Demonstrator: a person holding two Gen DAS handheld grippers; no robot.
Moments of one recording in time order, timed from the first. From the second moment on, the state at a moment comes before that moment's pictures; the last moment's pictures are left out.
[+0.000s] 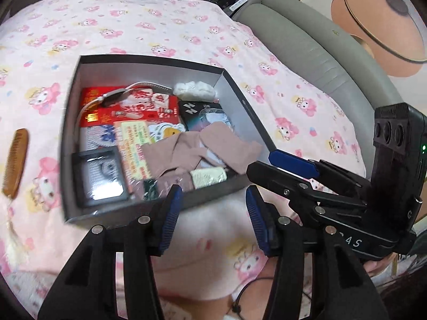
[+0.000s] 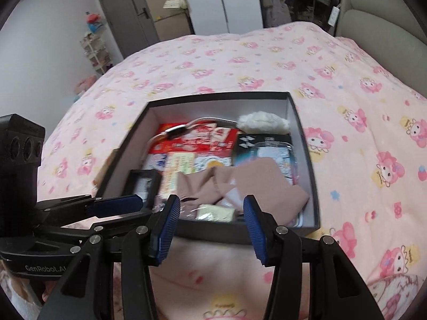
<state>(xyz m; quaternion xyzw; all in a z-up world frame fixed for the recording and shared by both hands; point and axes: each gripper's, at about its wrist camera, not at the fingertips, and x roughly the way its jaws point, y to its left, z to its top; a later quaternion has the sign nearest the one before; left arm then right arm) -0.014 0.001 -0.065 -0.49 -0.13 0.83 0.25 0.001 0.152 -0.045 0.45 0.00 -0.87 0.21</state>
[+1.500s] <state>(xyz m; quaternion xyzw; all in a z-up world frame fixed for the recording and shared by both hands) -0.031 -0.279 -0.191 -0.59 -0.27 0.76 0.08 -0.033 -0.128 -0.127 0.57 0.05 -0.75 0.34</state>
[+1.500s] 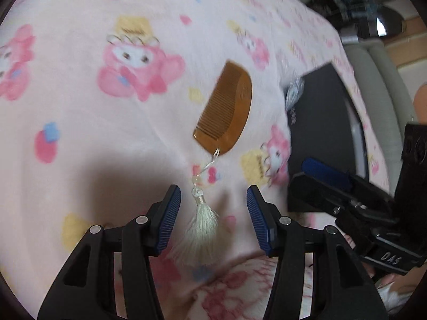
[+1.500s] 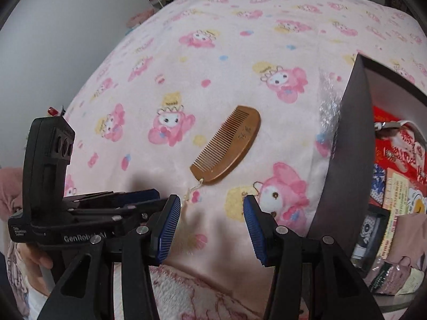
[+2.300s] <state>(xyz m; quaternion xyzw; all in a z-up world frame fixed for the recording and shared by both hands) -0.032 -0.316 -0.165 -0.51 -0.28 0.81 0.02 -0.100 -0.156 -0.146 0.57 0.01 -0.76 0.29</state>
